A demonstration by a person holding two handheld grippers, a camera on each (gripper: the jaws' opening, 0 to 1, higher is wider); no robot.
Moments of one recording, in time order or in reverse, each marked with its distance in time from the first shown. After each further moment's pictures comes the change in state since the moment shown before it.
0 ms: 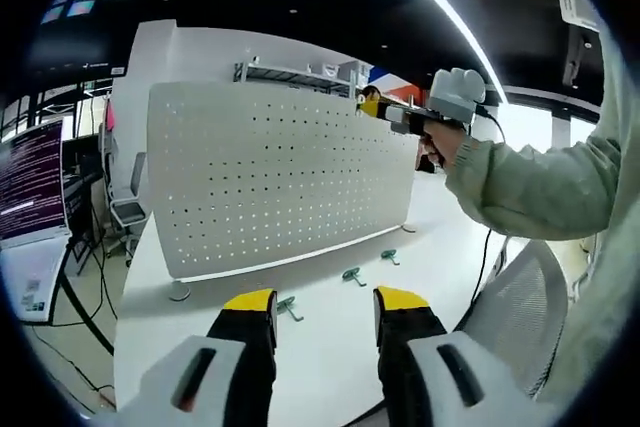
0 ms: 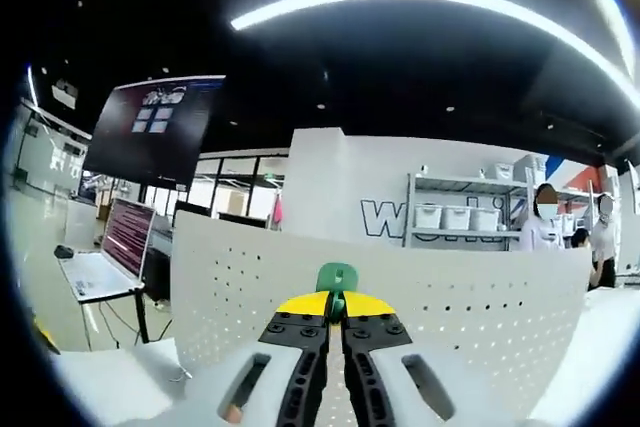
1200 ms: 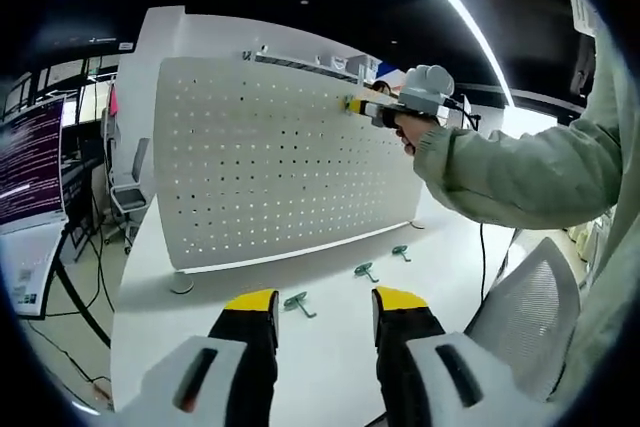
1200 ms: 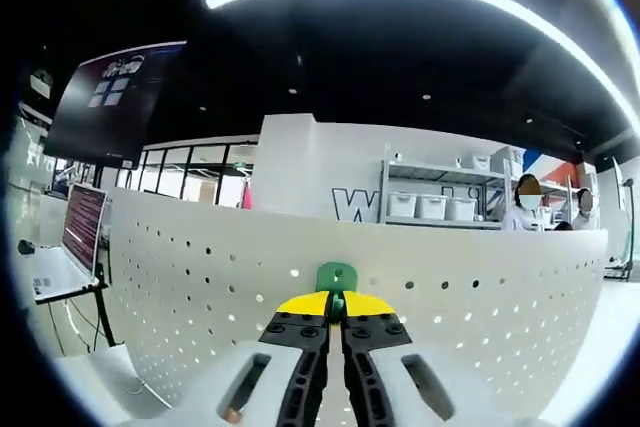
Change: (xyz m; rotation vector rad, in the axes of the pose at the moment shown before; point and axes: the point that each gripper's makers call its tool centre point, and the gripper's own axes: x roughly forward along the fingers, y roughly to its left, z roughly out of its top) left arm 0.015 0.024 -0.008 -0.046 0.029 0.006; right arm 0.071 -0.011 -0.033 -0.003 0.052 -0.098
